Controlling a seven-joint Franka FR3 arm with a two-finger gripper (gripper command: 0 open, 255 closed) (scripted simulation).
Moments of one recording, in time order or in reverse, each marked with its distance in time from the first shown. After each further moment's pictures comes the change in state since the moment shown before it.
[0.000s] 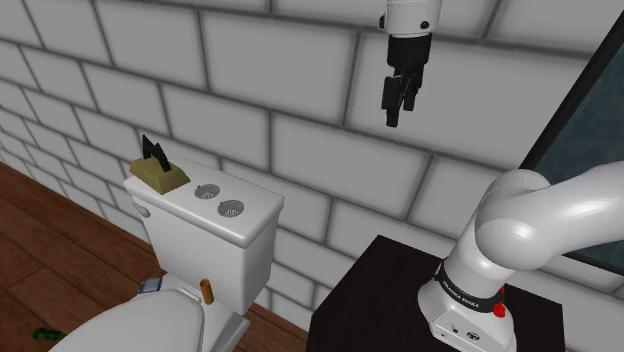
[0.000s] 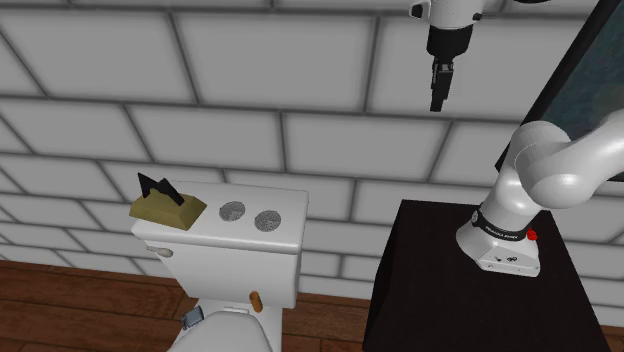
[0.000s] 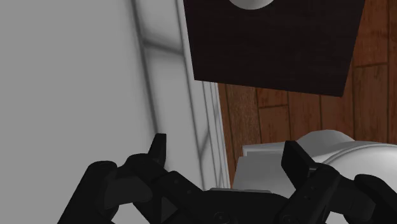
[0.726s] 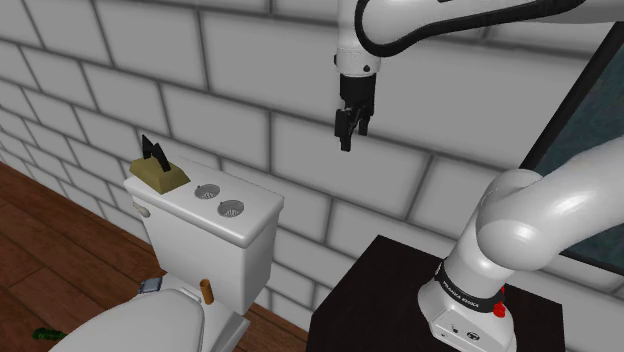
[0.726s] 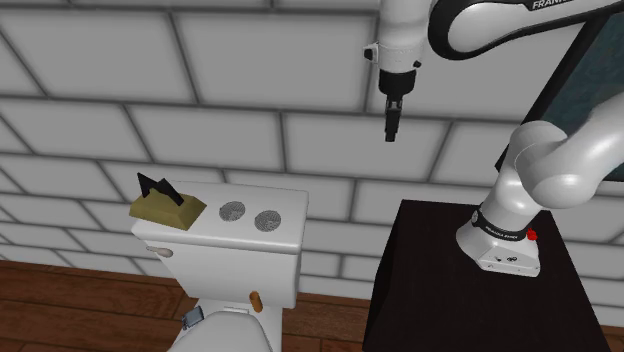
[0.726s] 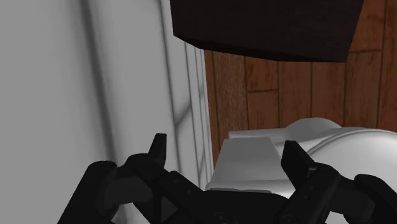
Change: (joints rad) arm 0.027 0.225 0.023 -0.062 0.045 0.308 0.025
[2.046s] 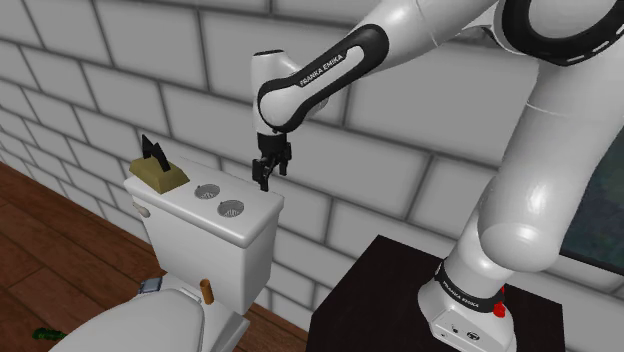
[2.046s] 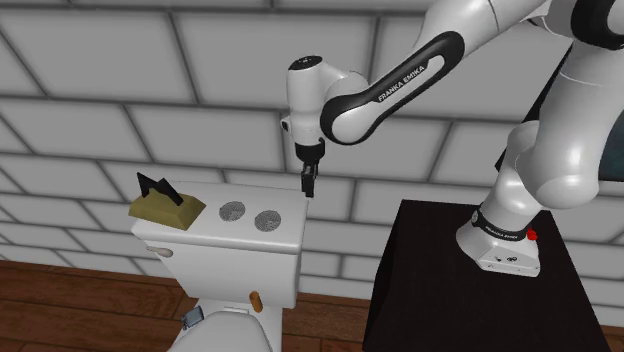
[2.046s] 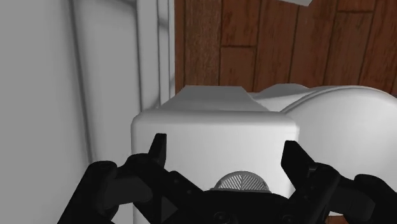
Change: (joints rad) arm 0.058 0.683 0.072 0.243 0.023 0.500 0.040
